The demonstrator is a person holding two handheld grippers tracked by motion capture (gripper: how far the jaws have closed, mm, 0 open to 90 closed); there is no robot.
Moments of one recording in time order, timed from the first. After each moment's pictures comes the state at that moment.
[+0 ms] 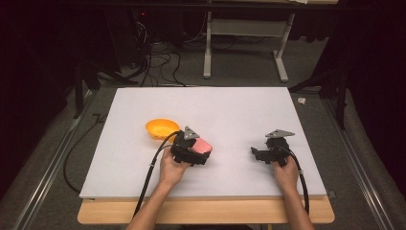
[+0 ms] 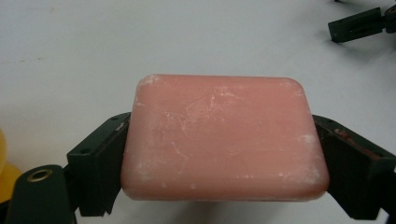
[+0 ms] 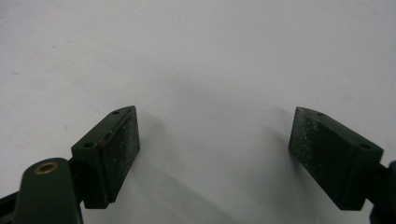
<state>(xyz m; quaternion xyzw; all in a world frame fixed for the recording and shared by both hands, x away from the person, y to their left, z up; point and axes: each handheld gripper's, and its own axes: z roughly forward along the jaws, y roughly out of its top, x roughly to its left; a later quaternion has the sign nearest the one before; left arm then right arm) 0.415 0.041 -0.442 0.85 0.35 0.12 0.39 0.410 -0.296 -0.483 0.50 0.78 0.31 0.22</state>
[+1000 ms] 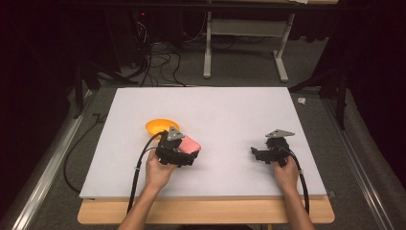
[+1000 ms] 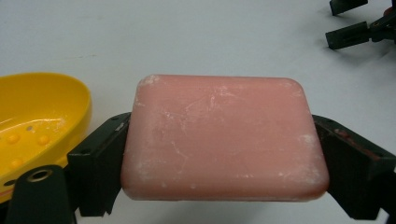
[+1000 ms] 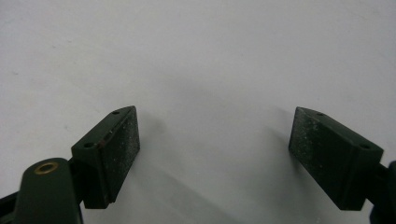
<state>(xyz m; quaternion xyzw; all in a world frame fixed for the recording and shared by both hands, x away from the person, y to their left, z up) 0.399 0.082 -0.420 0.83 0.36 0.13 0.40 0.410 -0.297 -0.483 0.50 0.78 0.31 0.22</state>
